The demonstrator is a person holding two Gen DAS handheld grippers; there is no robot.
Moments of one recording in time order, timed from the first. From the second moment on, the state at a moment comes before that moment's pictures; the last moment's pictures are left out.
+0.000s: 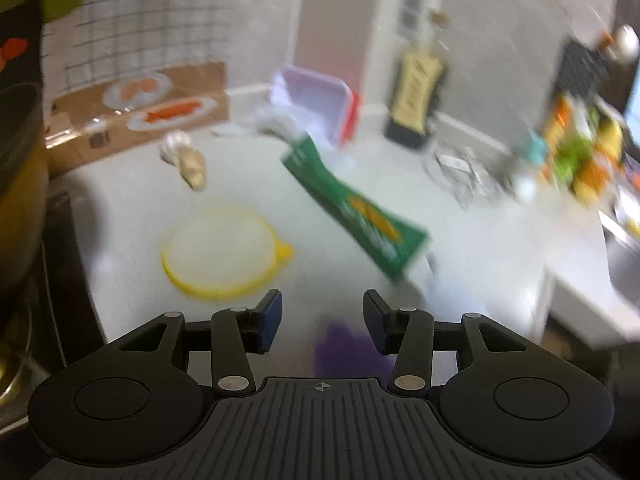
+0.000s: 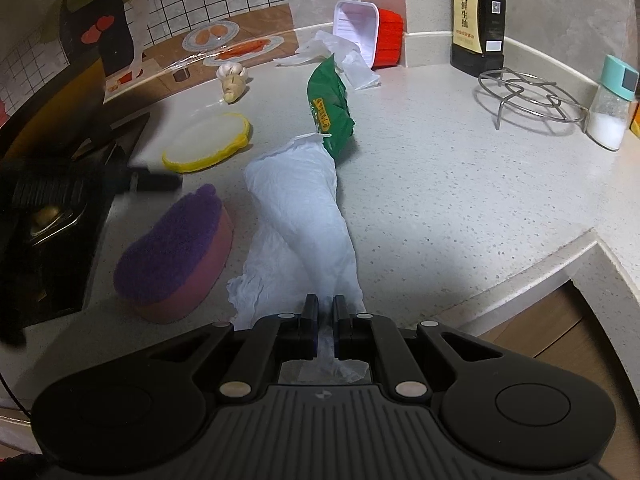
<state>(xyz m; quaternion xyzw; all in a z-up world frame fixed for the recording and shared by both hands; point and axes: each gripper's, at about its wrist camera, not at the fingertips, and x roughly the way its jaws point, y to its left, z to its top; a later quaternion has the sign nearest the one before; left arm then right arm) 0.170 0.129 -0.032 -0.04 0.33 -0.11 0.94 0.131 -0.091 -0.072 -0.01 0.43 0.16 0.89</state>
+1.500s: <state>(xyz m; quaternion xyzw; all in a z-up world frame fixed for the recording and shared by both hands) 0.249 0.071 -0.075 0.19 0.39 -0.21 0.88 0.134 -0.104 -0.080 0.00 0.41 0.18 0.89</state>
